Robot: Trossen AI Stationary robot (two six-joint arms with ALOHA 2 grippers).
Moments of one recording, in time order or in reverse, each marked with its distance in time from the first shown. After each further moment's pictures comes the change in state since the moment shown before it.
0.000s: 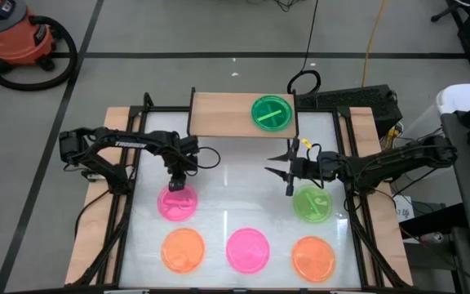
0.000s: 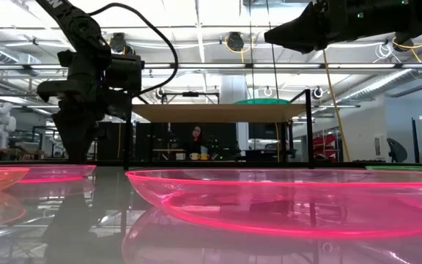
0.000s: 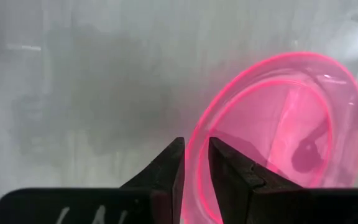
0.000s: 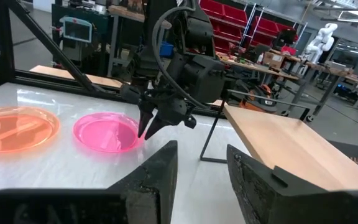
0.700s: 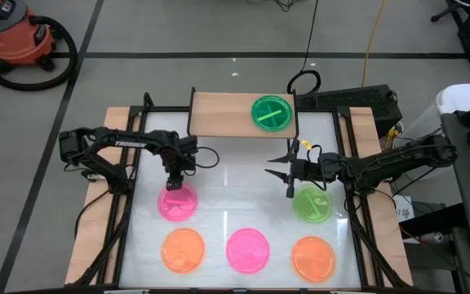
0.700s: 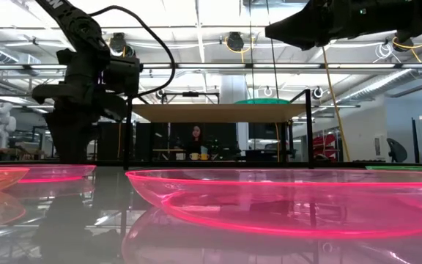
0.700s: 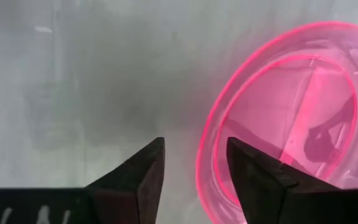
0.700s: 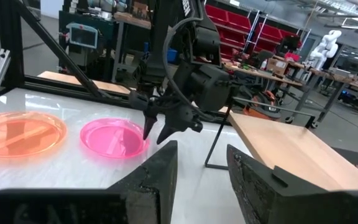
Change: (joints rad) left arm 0.004 0.000 0.001 -0.062 -0.053 0.008; right arm 0.022 0.000 0.000 0.021 0.002 -0.007
